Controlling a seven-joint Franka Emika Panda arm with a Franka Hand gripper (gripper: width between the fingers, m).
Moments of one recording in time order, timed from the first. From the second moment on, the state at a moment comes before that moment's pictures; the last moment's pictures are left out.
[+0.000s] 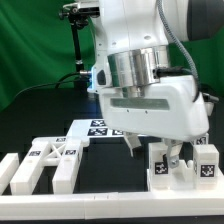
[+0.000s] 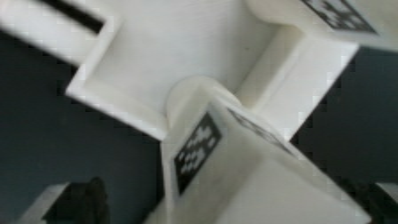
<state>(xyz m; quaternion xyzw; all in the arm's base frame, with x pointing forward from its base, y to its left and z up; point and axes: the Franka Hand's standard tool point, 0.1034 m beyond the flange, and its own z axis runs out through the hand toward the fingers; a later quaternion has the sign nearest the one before) 0.643 0.044 0.071 -0.92 0.39 -0.05 0.09</state>
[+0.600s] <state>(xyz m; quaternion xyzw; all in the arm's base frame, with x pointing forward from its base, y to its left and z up) 0.644 0.066 0.076 -0.99 0.11 -0.05 0.04</state>
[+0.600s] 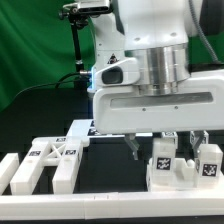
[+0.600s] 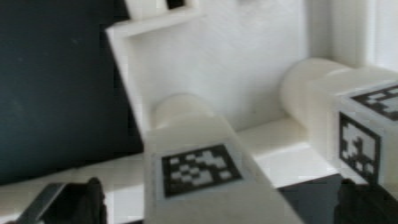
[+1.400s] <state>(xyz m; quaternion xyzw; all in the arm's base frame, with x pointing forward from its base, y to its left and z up) 0.644 0.058 0.074 -0.91 0.41 -0.04 0.05</state>
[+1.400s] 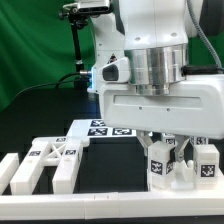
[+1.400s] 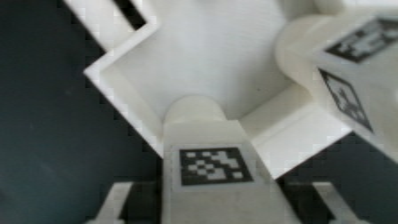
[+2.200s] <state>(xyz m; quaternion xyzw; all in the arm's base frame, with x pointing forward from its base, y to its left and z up) 0.643 0.063 0.070 -0.83 0.55 -0.02 0.08</state>
